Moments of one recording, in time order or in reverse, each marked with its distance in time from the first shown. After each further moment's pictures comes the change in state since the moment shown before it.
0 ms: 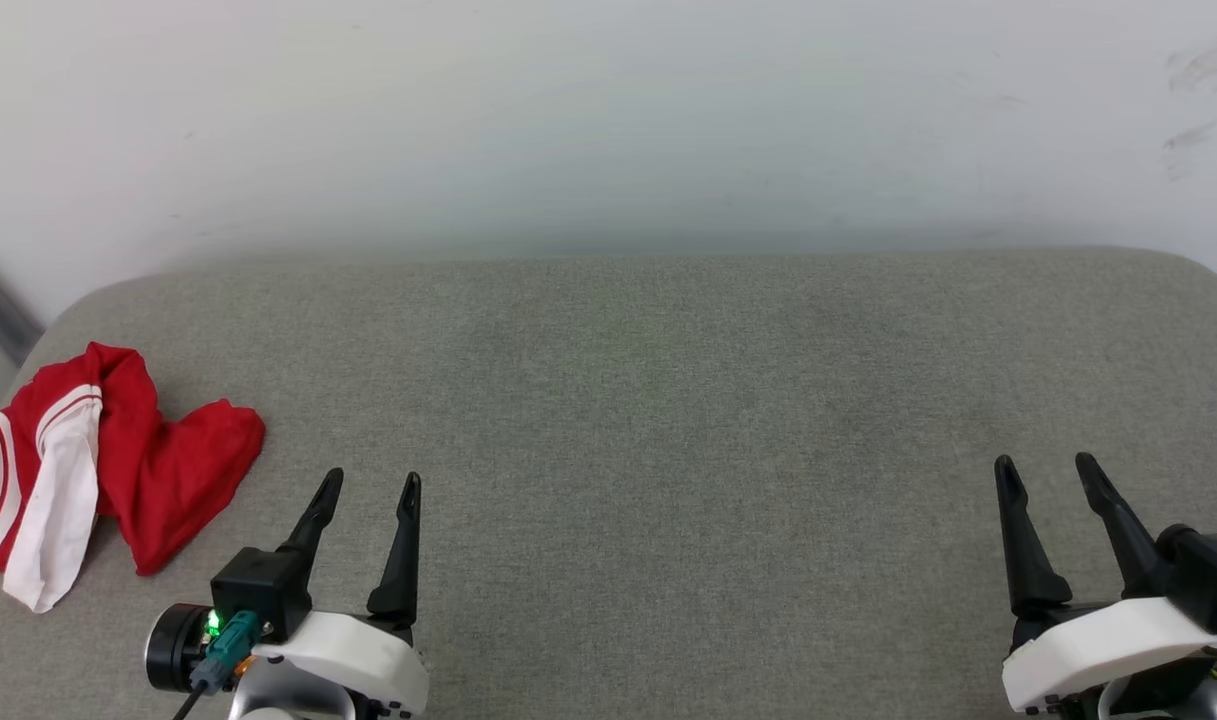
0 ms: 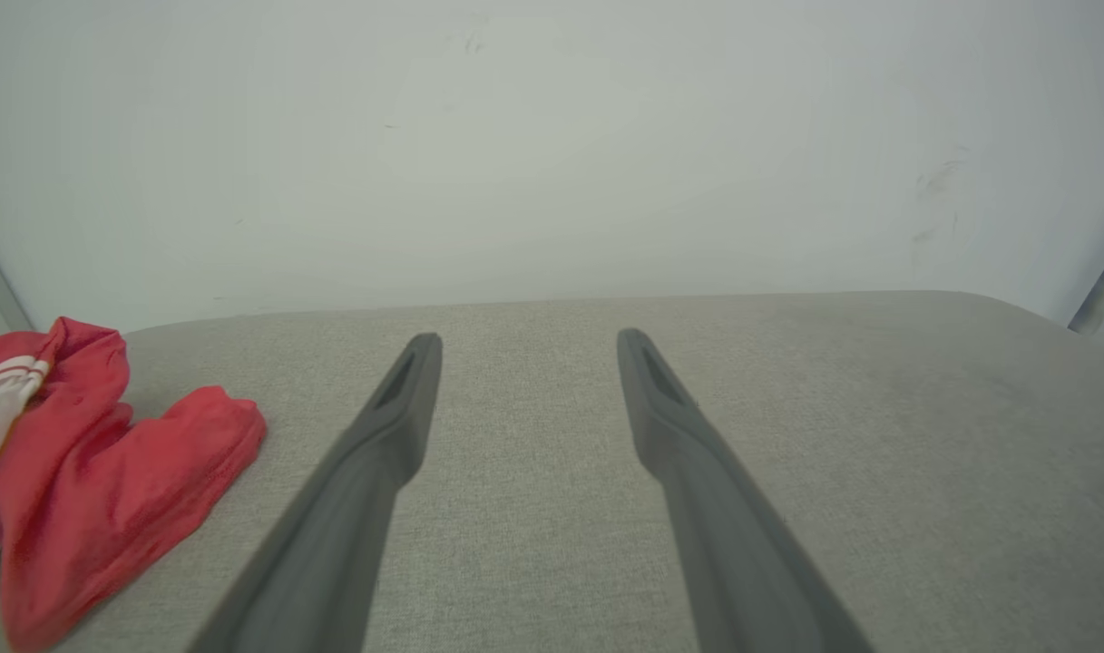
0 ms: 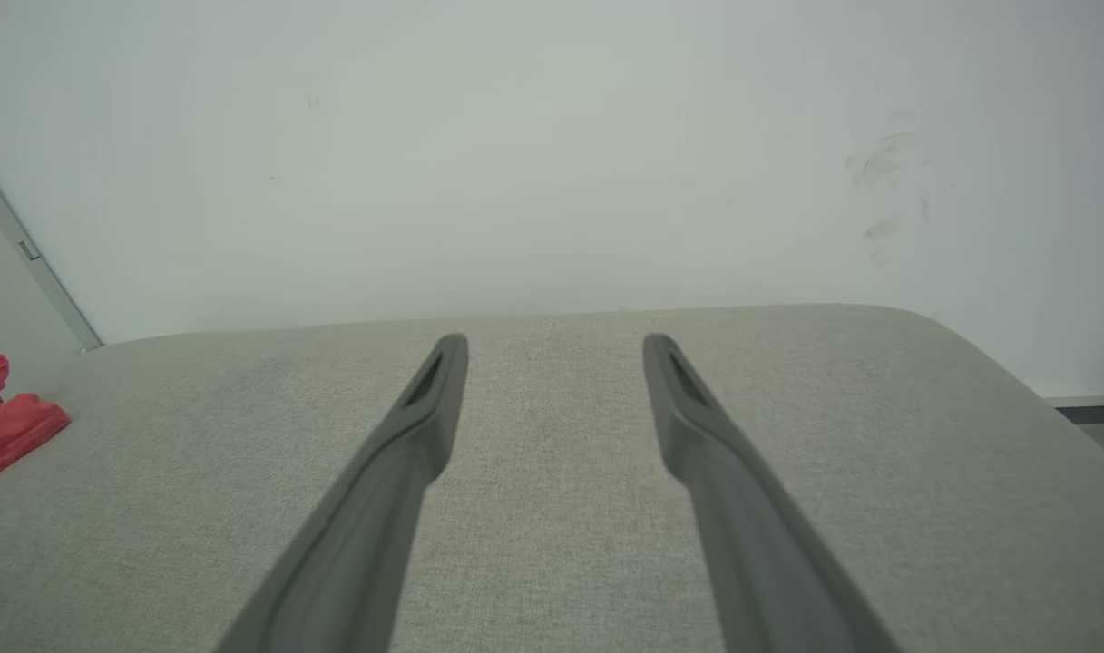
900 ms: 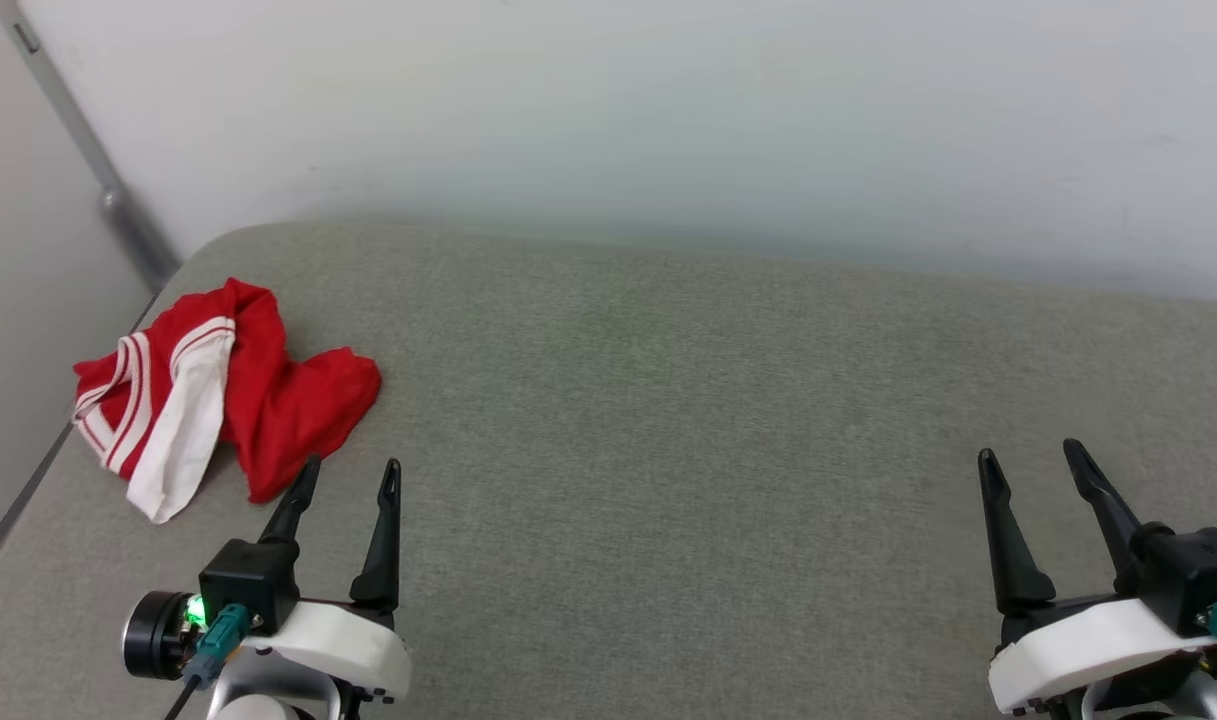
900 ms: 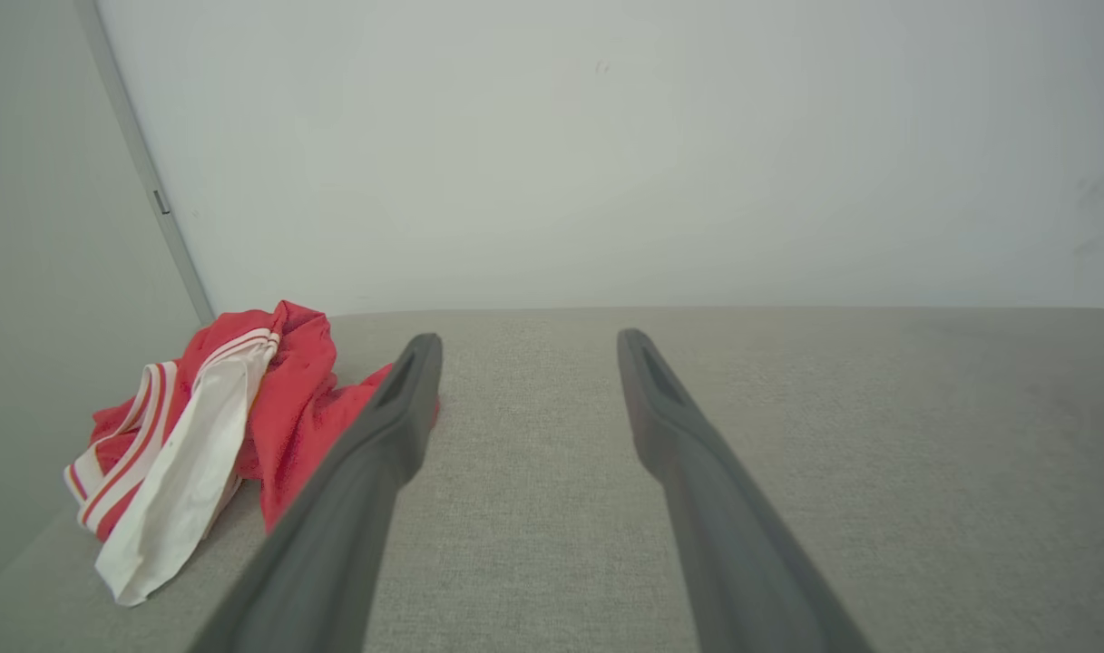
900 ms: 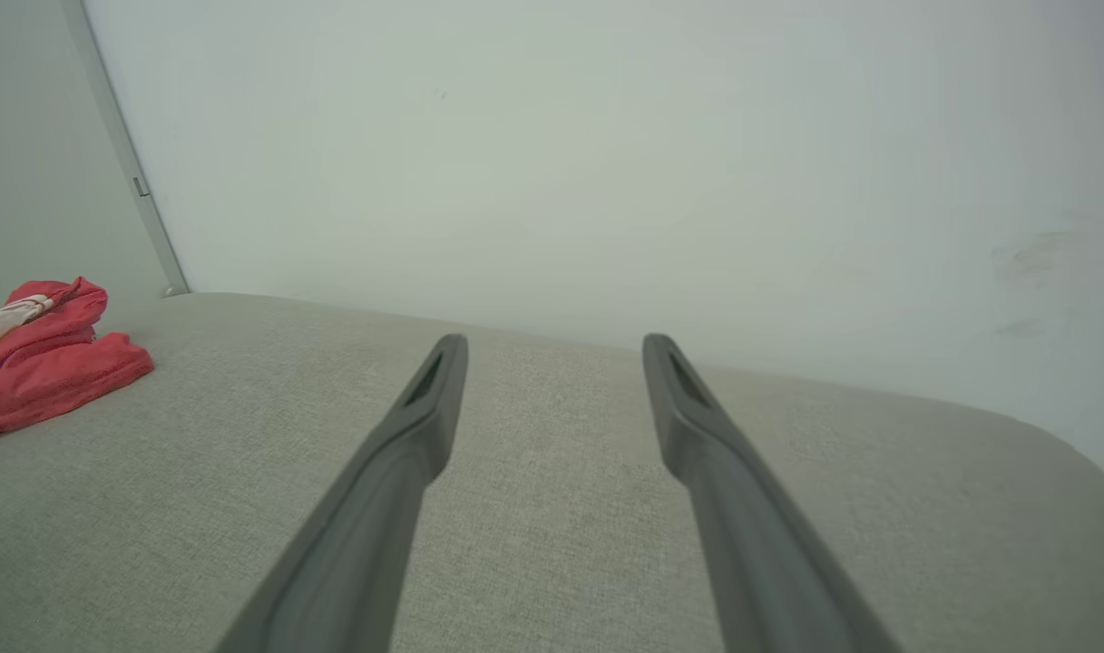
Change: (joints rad) left arm -0.023 -0.016 0.054 0.032 0.091 -0.009 -0.038; right arm 0.000 0.000 0.022 -0.026 -0.110 0.001 -0.030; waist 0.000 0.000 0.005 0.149
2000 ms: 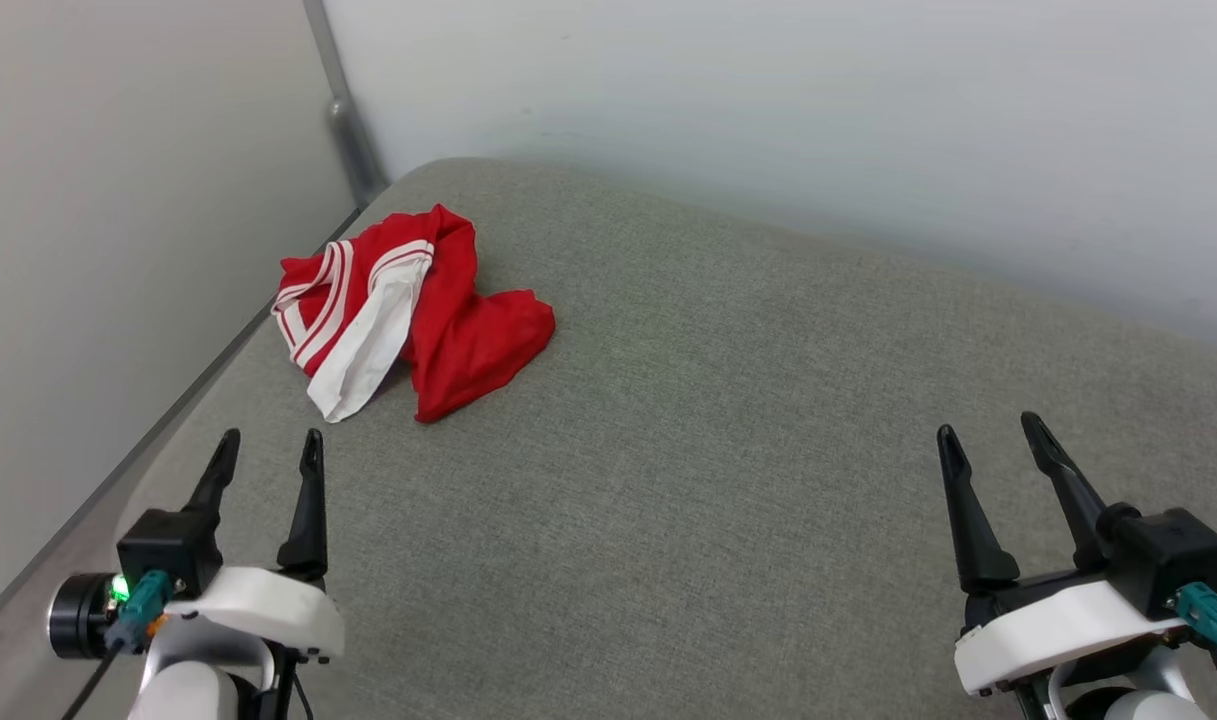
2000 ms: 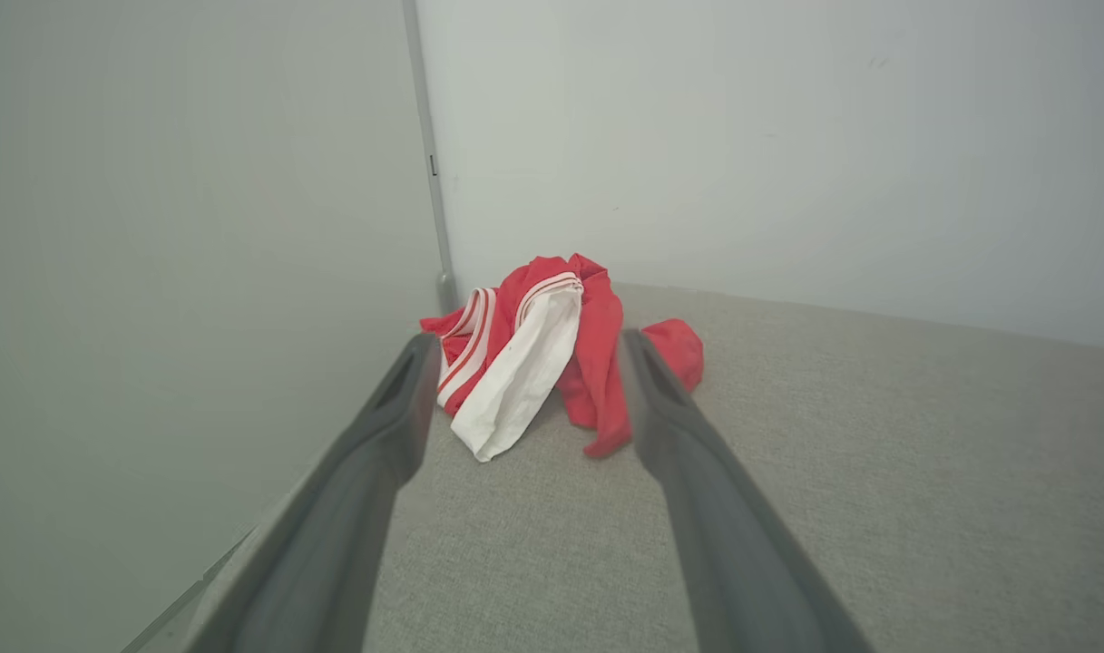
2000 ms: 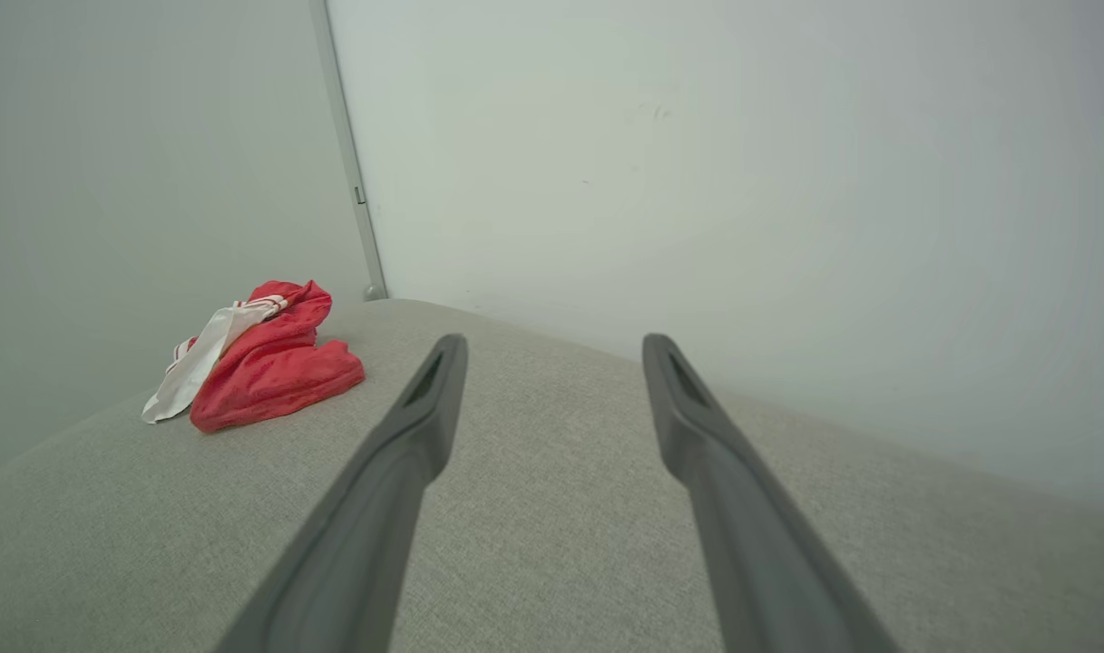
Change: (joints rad) left arm -0.048 0.032 0.104 0.051 -0.016 -0.018 0.000; right arm -0.047 0.001 0.067 0.028 0.033 0.000 -0.042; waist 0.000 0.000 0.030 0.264
